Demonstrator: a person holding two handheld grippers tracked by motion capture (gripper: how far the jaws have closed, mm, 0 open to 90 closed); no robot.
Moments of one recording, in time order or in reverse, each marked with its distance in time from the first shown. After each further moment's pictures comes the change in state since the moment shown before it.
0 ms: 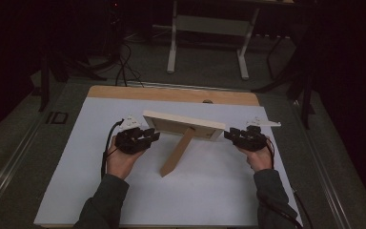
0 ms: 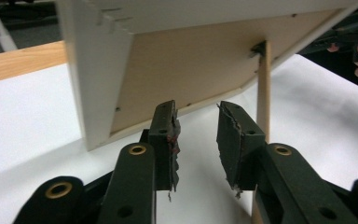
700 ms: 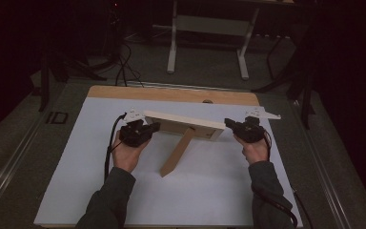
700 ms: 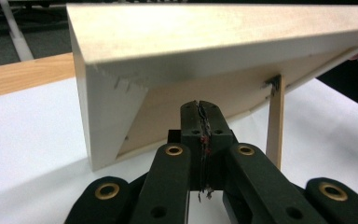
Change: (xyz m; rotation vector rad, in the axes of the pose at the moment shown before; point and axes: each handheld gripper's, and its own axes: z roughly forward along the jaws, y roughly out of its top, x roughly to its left) left arm -0.001 0.019 0.012 -0.034 0.044 -0.039; right arm 0.011 0.029 0.002 -0.091 -0.018 0.017
